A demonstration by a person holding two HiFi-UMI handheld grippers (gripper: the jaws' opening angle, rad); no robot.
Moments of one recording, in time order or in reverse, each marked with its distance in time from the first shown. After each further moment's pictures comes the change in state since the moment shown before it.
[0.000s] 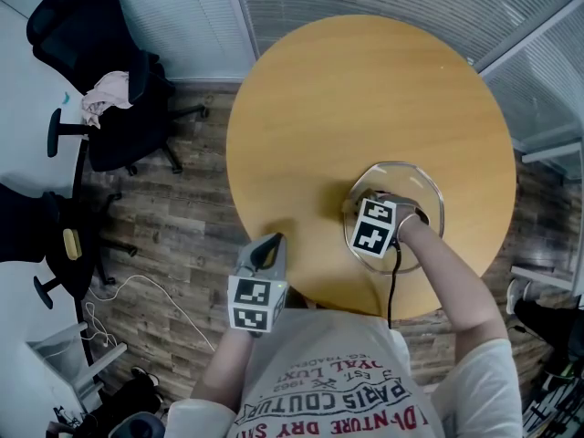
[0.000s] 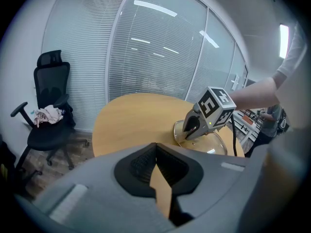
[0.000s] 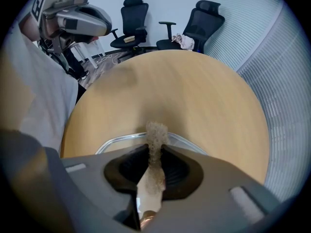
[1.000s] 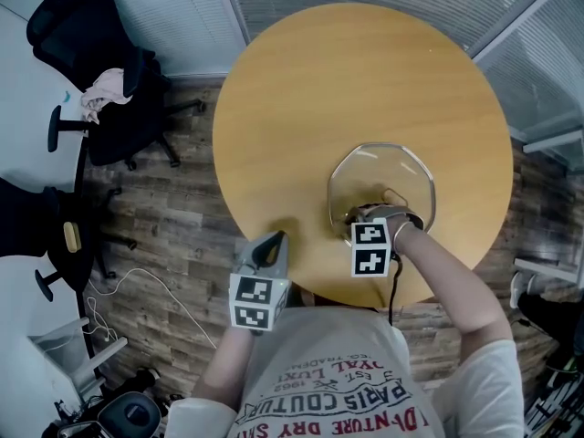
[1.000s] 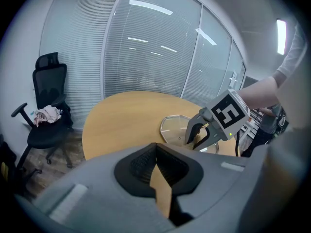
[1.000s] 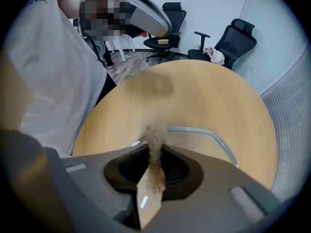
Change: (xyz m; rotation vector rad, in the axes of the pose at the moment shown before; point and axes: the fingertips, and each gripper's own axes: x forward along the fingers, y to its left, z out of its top) left arm -0.005 -0.056 -0.022 0.024 0.008 0.001; right arm -0.009 0.094 -0.030 -0.291 -0.053 0.092
